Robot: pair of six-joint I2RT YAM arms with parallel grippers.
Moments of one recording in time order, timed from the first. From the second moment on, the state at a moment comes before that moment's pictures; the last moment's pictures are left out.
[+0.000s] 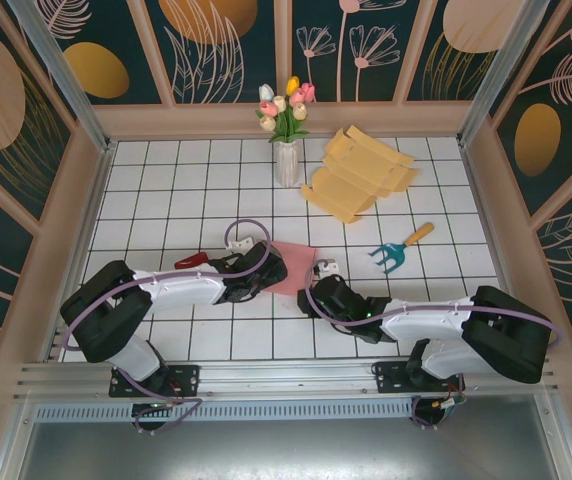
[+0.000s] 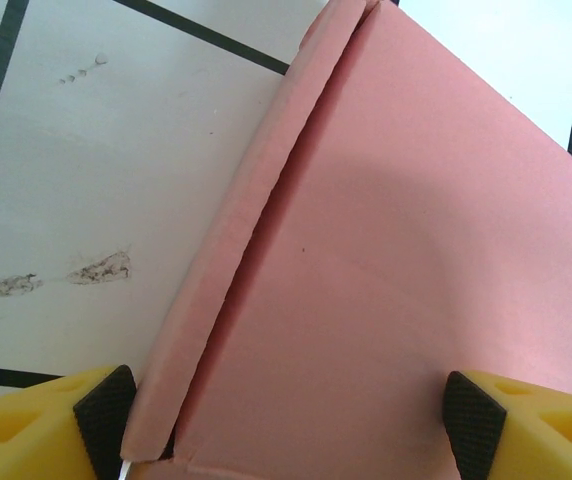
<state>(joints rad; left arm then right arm) -0.89 1.59 0.77 -0.20 -0.26 -1.20 1.09 1.29 0.38 0.19 0.24 0.78</state>
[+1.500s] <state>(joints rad) -0.89 1.63 0.78 -0.14 -0.29 -1.21 1.11 1.17 0.27 0.30 0.23 0.76</state>
